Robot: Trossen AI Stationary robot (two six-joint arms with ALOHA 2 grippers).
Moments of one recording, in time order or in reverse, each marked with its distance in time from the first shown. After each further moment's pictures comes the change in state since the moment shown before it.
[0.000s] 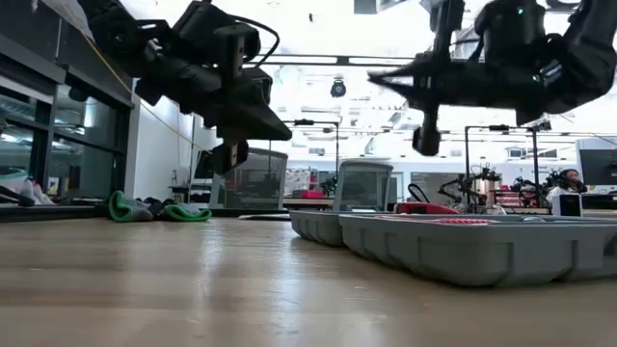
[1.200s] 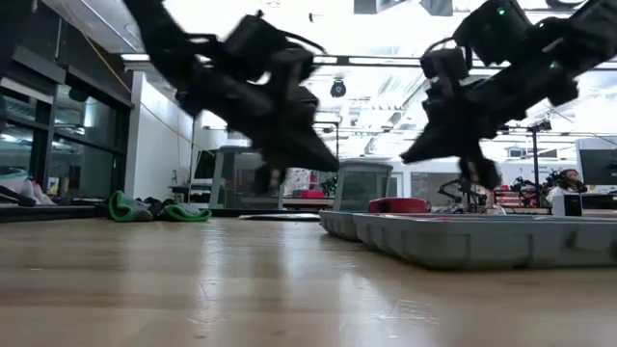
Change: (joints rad) left arm -0.052 0.276 0.226 -0.033 -0.028 0.014; right arm 0.075 -0.188 0.081 -0.848 0.147 -0.090
